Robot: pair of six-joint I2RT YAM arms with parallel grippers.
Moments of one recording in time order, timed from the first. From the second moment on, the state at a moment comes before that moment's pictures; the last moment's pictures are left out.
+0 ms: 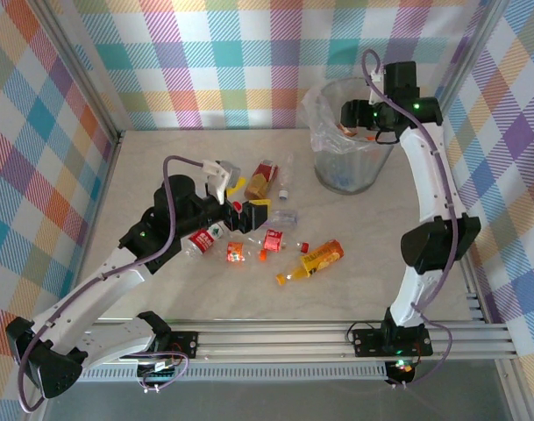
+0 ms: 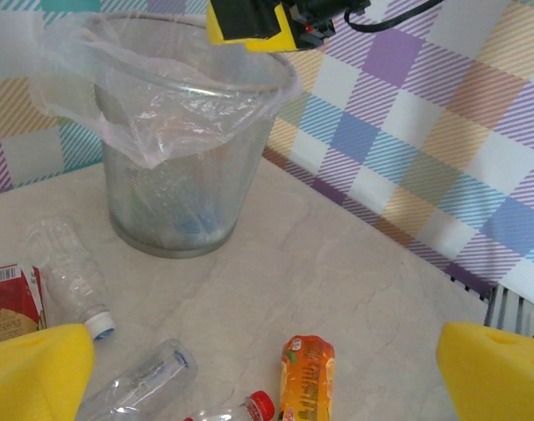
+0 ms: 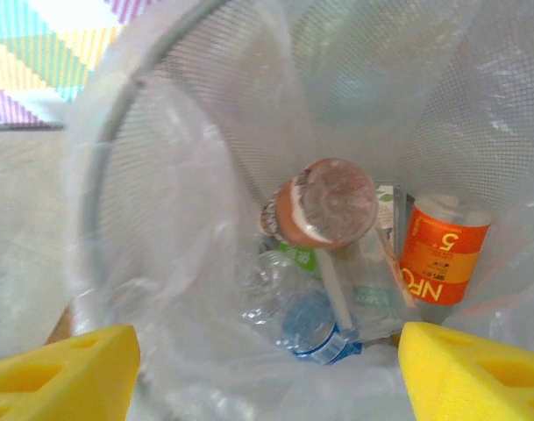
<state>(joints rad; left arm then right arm) -0.67 1.02 1.01 -0.19 0.29 -0.18 0.15 1.85 2.15 -1.03 -0.13 0.12</state>
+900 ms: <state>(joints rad) -0.67 1.01 1.03 -0.27 0.30 -0.07 0.51 1.50 1.33 -0.61 0.05 0.47</state>
